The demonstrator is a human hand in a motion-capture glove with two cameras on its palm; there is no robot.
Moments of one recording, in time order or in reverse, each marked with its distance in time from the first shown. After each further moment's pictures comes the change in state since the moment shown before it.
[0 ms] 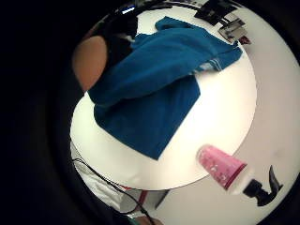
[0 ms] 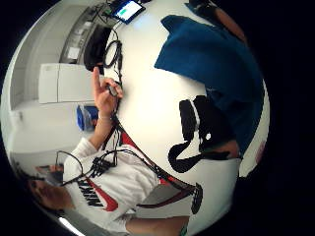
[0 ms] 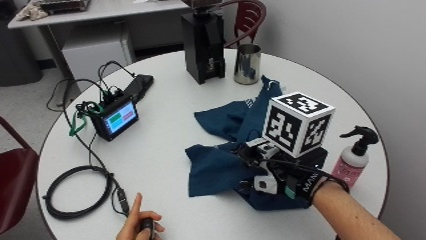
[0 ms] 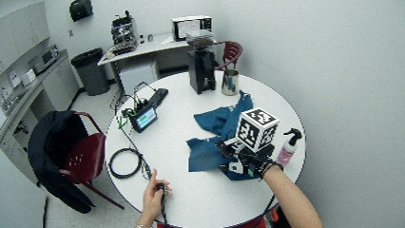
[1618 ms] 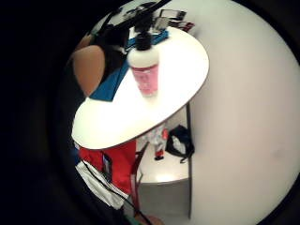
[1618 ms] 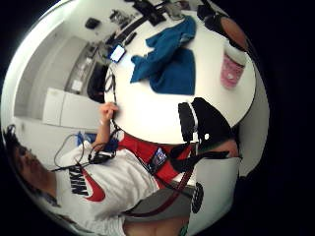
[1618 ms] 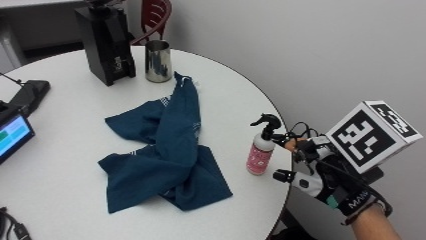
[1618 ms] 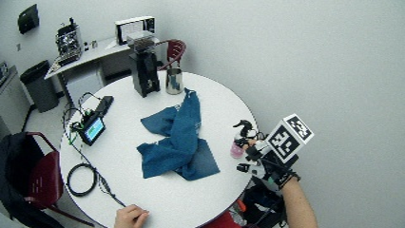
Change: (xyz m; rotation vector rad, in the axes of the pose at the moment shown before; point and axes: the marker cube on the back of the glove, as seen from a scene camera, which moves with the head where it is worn) arm 0.036 0.063 -0.021 0.378 -0.169 0.040
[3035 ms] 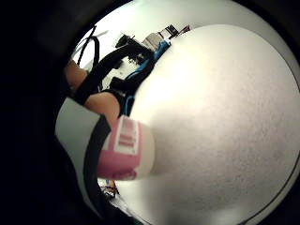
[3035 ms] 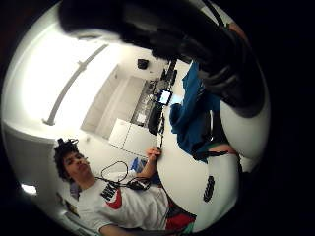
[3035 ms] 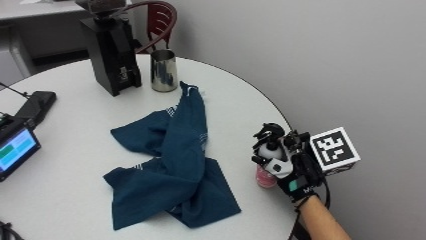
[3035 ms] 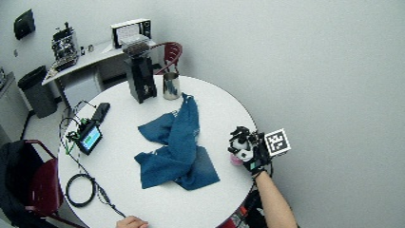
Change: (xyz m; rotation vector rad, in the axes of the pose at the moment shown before) arm 0.052 -0.066 0.100 0.254 -0.775 0.074
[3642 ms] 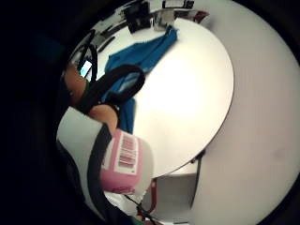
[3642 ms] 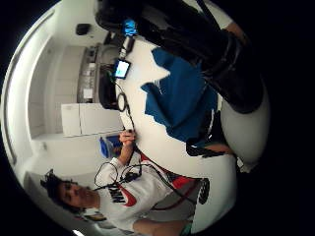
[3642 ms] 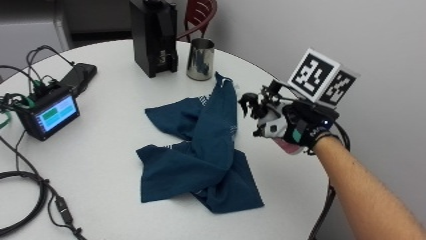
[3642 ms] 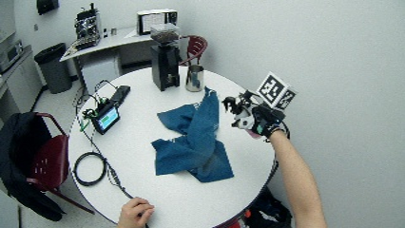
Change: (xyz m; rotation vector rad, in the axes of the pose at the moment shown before) arm -0.091 -0.070 -0.040 -0.395 0.653 0.165
